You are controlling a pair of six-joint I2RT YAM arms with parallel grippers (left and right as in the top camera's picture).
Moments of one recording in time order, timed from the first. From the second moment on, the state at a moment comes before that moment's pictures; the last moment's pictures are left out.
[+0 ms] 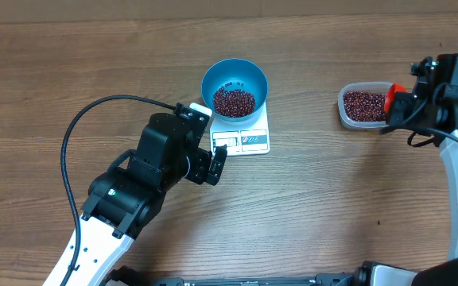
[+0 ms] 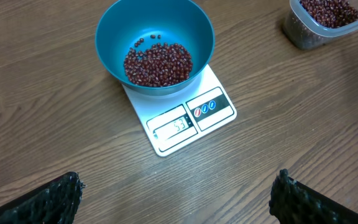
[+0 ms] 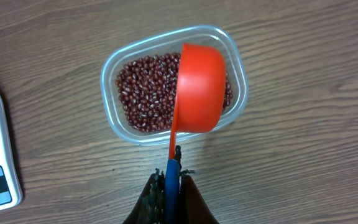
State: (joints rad) left arm -0.51 1.09 1.07 -0.73 0.00 -0.10; right arm -0.22 1.45 1.32 -0.93 -0.07 0.03
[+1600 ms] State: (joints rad) left arm -0.51 1.09 1.07 -0.73 0.00 -0.10; right arm -0.24 1.73 1.32 -0.79 -0.04 -0.01
